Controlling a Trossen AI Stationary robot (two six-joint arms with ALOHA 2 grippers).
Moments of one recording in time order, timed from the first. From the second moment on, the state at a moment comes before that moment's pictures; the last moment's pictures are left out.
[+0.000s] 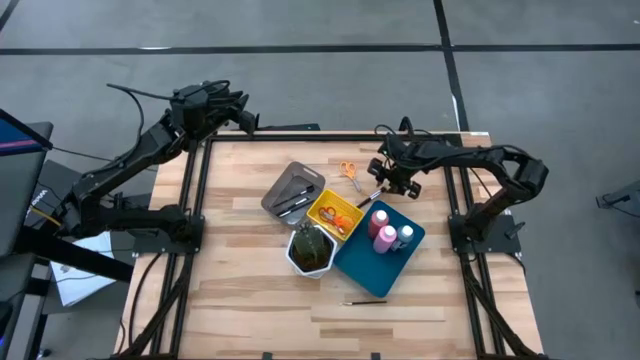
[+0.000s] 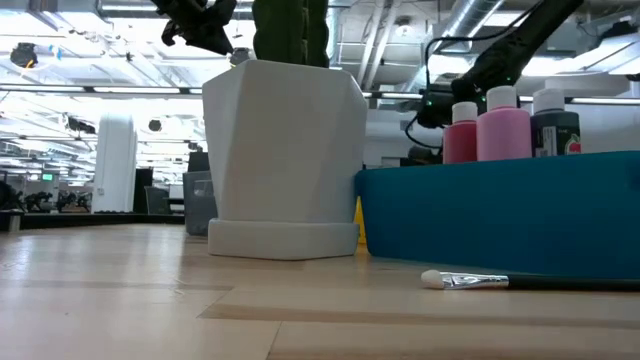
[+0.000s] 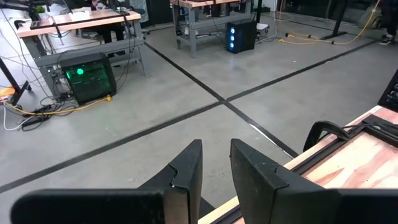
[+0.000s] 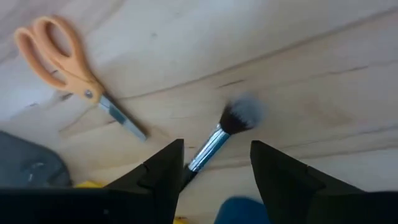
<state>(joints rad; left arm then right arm) 0.69 1.05 1.11 -0.31 -0.37 -0.04 -0.61 1.56 0.83 -0.53 -0.20 1.40</state>
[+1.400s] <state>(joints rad) 0.68 1.05 1.11 -0.31 -0.37 -0.09 -0.69 1.56 0.76 -0.46 -0.20 1.35</state>
